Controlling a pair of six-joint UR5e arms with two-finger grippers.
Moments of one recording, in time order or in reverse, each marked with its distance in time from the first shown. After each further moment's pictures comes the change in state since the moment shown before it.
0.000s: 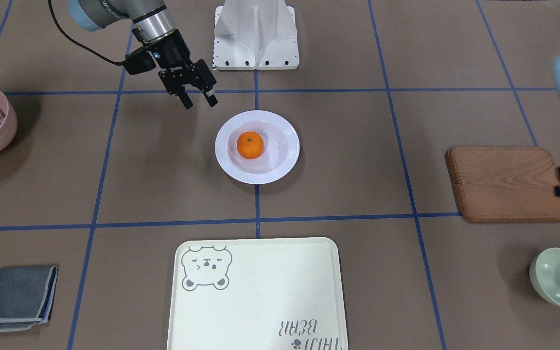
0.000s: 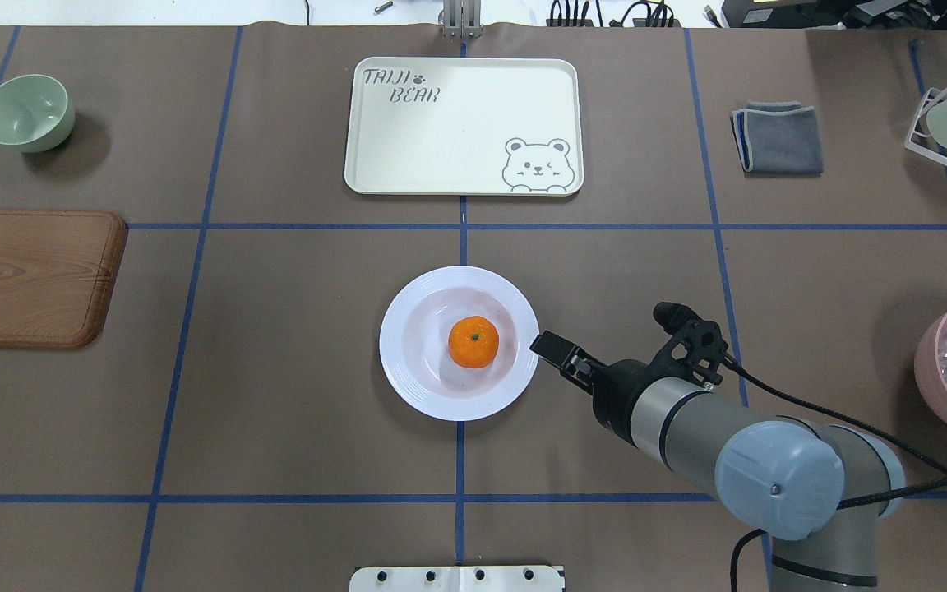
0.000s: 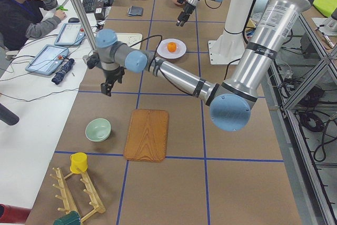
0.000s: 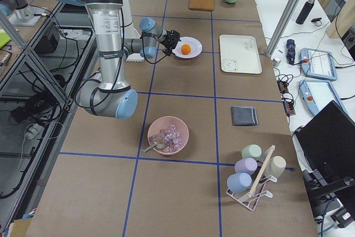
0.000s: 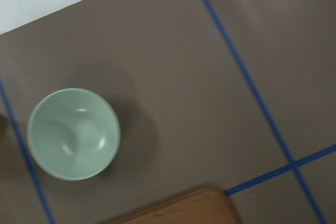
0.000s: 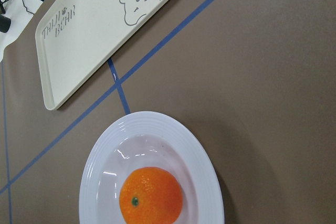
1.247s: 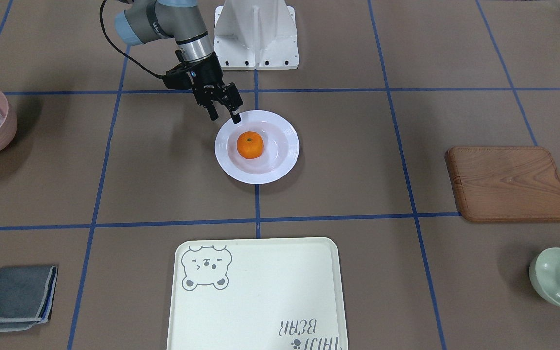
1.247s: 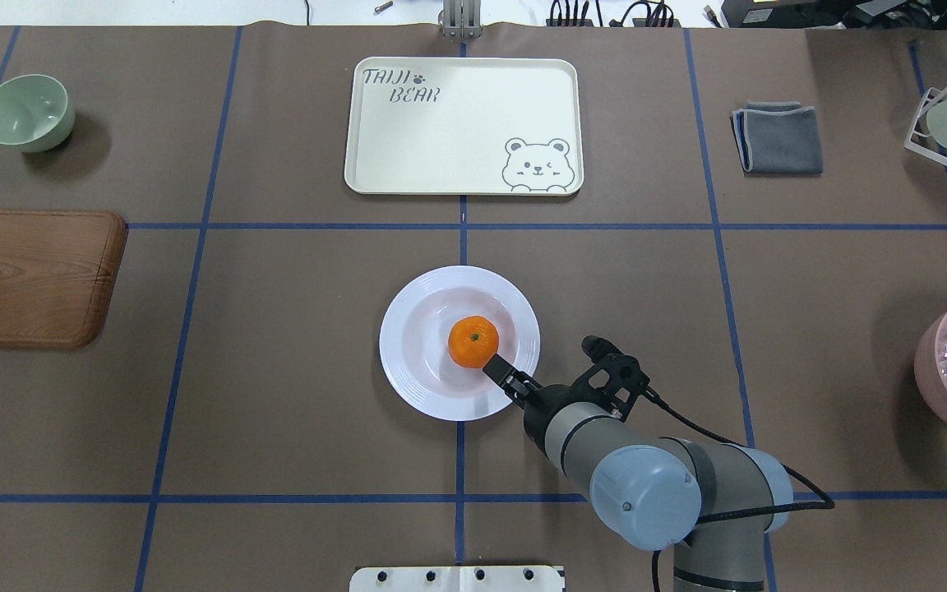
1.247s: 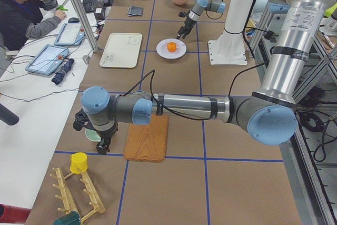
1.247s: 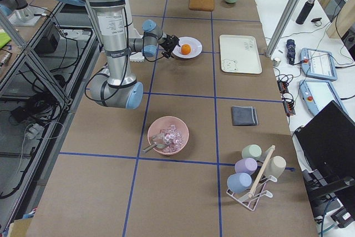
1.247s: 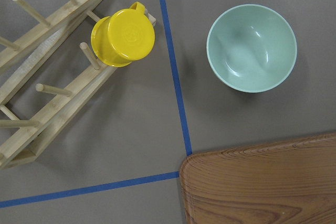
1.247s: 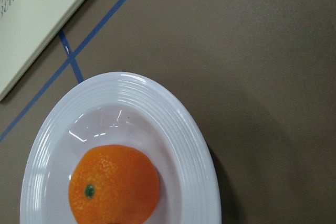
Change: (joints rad) left arm -0.151 0.120 0.060 -0.037 -0.039 0.072; right arm -0.052 0.161 -0.200 -0.094 -0.053 0.105
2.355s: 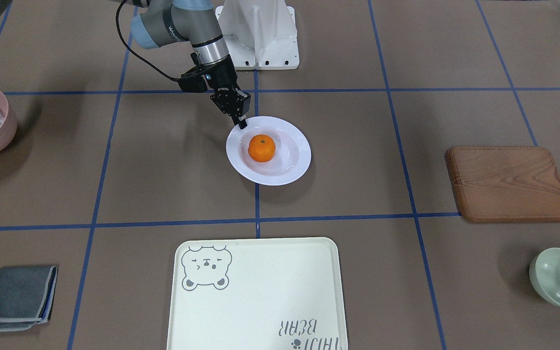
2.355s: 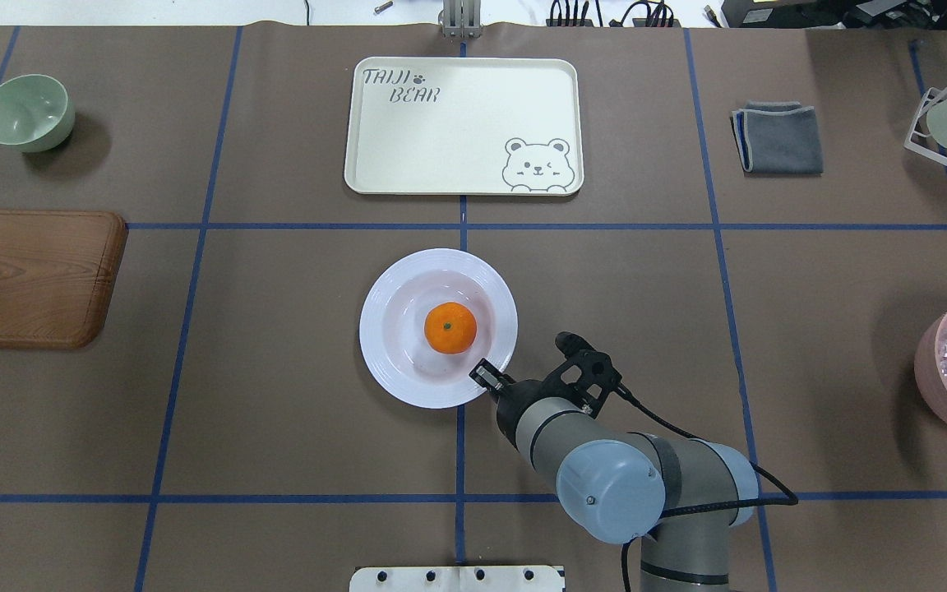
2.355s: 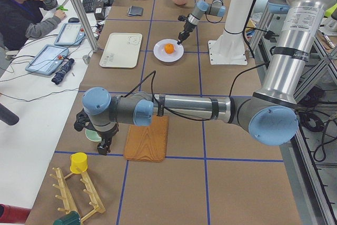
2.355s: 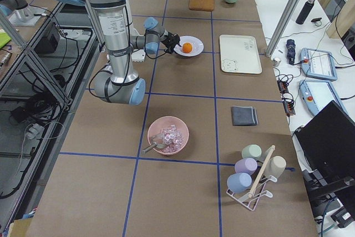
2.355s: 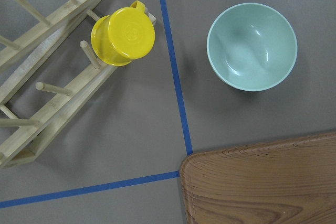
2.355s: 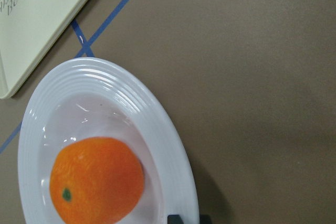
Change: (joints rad) left arm 0.000 0.001 -0.002 -0.005 -0.001 -0.002; right arm 0.003 0.061 -0.048 0.006 -0.002 0.015
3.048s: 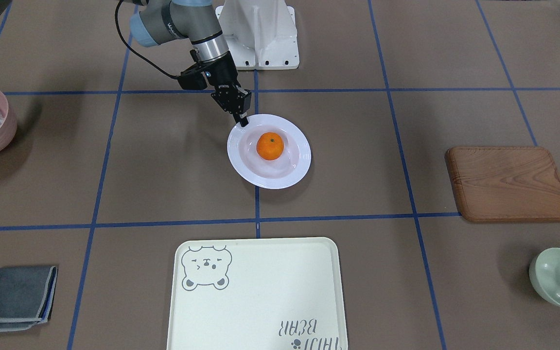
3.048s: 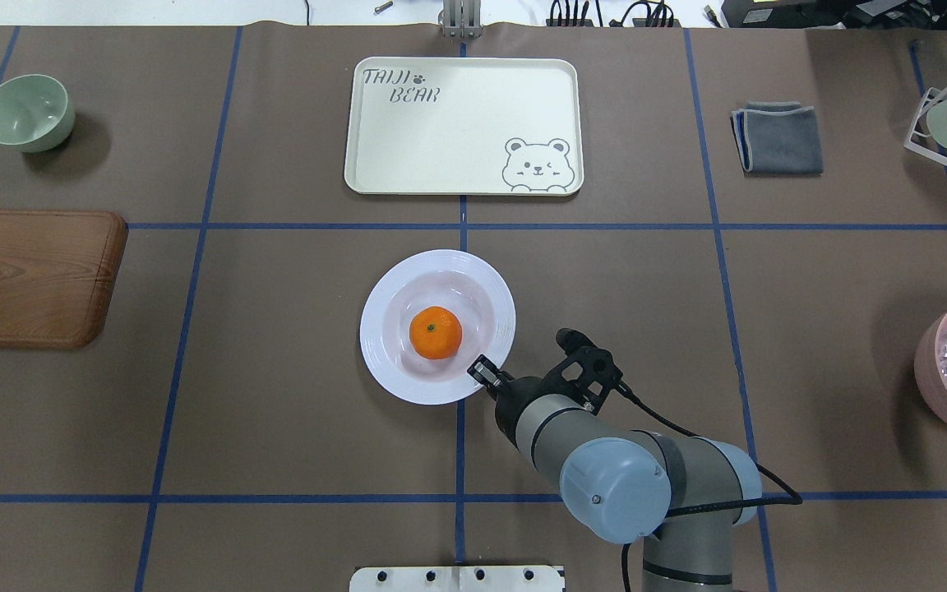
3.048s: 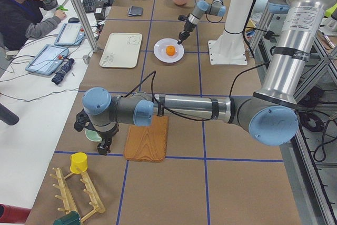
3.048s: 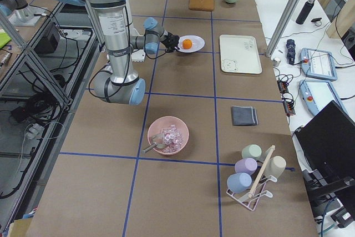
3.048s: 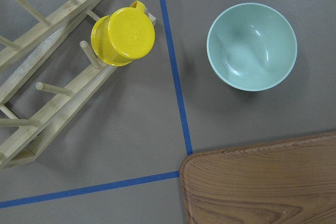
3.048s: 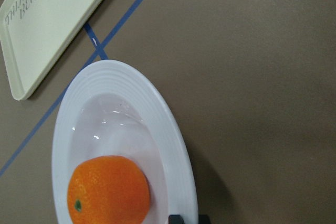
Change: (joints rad) left arm 0.000 0.003 -0.005 -0.001 0.000 0.000; right arm 0.009 0.000 0.035 0.005 0.001 0.013
